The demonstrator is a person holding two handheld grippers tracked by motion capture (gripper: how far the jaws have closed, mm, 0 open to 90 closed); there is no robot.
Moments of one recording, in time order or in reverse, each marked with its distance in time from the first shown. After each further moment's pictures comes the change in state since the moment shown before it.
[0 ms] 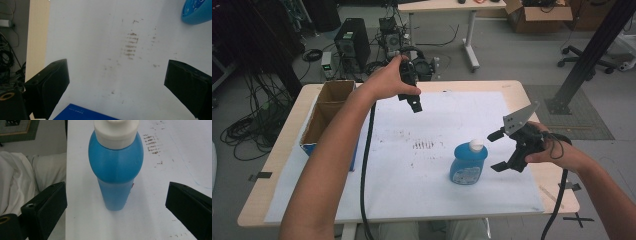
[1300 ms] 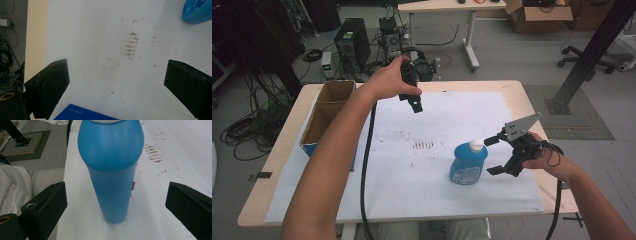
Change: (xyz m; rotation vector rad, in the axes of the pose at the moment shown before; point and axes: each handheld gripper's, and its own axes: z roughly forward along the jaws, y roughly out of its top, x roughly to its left) left arm 0.001 0.002 0.003 0.008 -0.006 0.003; right arm -0.009 -0.036 0.025 -0.178 0.025 0.007
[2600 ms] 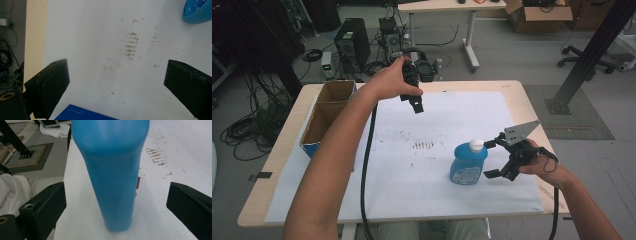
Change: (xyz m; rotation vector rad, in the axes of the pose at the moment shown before) left arm 0.000 0.003 0.003 0.009 -0.002 0.004; right arm -0.001 -0.021 0.015 -0.096 0.016 0.034
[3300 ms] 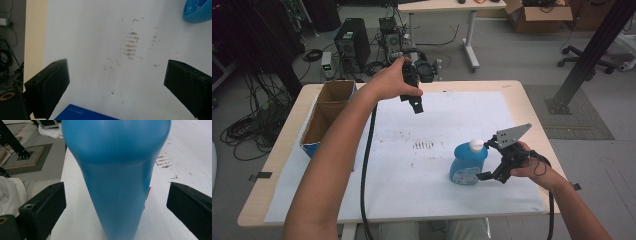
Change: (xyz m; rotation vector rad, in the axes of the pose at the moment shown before) left arm 0.000 0.000 0.001 0.002 0.000 -0.001; right arm 0.002 0.000 0.021 -0.008 -0.006 -0.001
